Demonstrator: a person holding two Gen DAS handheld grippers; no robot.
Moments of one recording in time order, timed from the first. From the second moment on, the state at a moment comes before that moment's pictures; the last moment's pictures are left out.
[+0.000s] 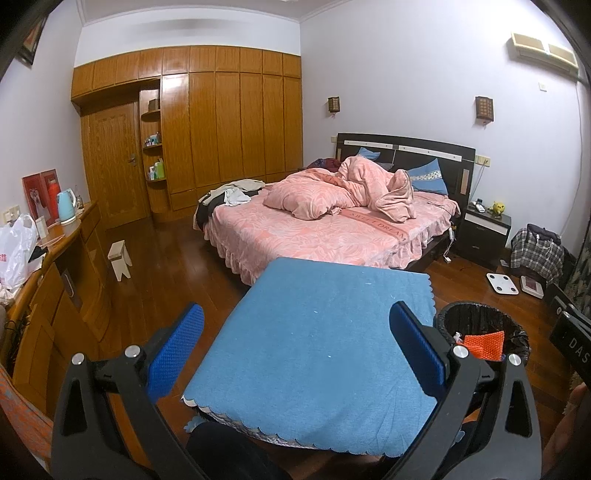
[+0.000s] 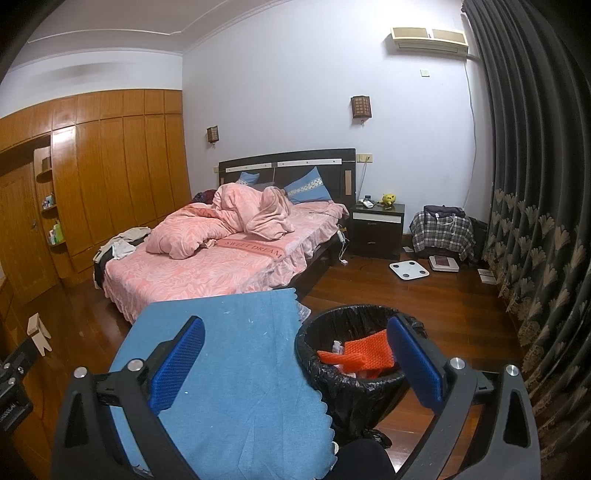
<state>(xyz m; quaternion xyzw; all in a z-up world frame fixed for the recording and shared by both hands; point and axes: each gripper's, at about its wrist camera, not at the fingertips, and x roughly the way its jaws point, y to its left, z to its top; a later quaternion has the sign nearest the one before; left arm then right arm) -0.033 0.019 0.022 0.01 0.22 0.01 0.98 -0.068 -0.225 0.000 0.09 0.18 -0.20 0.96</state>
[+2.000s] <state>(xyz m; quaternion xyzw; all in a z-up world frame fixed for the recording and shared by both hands) -0.032 0.029 0.018 0.02 0.22 0.01 0.97 -0.067 -0.224 -0.002 0.09 0.19 -0.20 0.96</state>
